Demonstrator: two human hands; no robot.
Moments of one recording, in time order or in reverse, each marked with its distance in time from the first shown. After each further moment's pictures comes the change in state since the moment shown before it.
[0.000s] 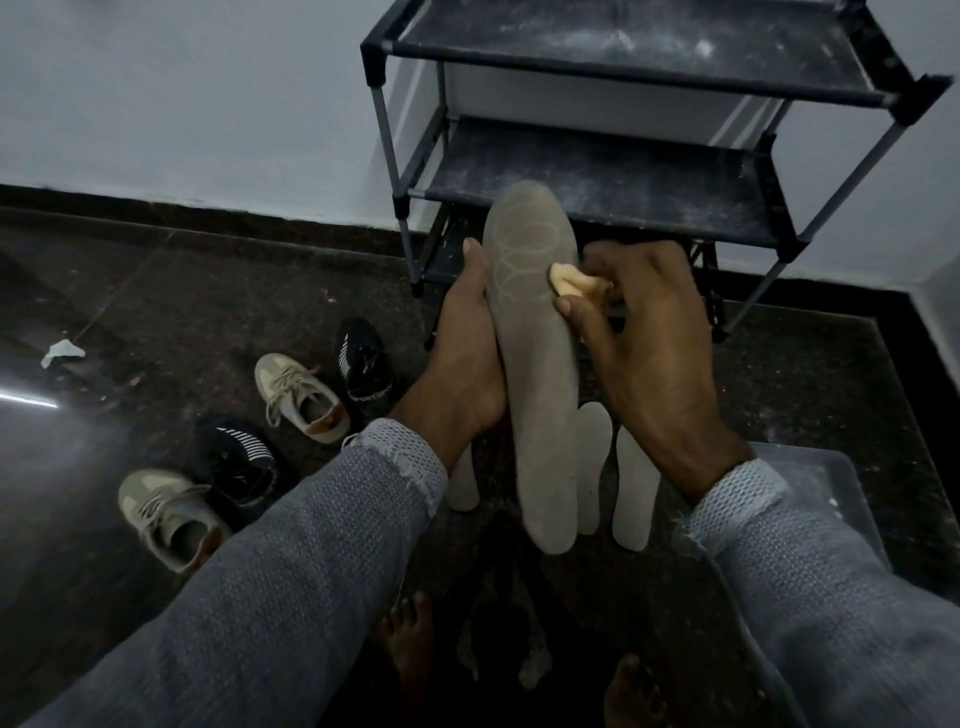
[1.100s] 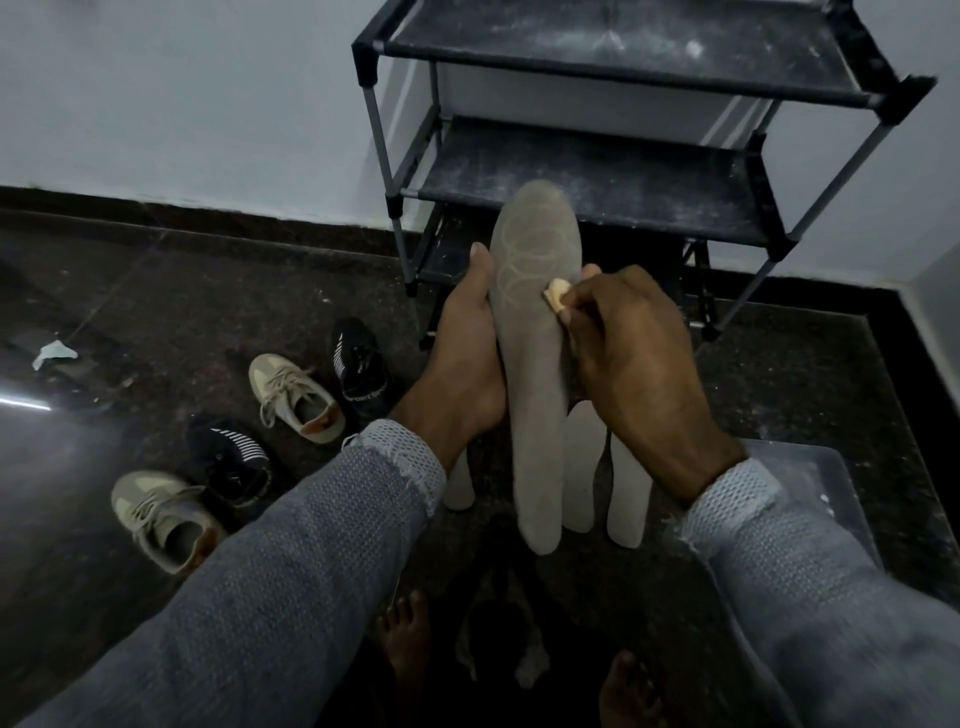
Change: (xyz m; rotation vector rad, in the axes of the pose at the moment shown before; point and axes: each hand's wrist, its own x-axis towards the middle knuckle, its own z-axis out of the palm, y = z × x) left_hand 0.001 -0.009 0.001 -0.020 -0.042 -0.033; right_hand -0.004 -0.003 -0.001 -0.077 -0.163 0.030
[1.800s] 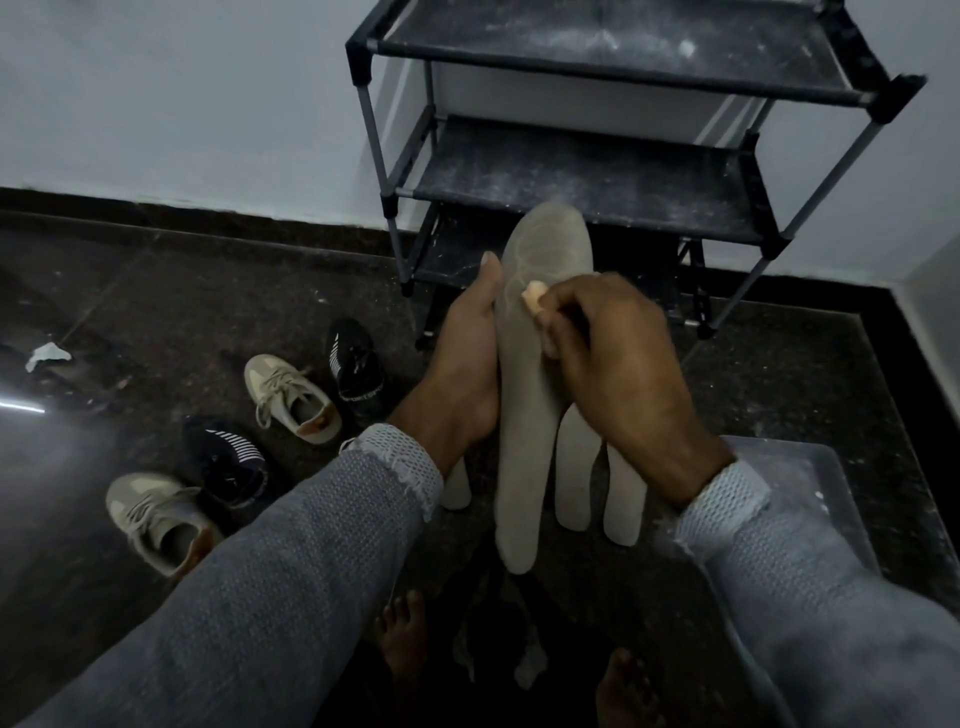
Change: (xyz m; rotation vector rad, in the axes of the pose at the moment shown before) left_hand 0.004 -0.003 -0.006 0.106 0.035 -0.001; right_hand -0.001 -0.007 0.000 0.133 -0.049 0.011
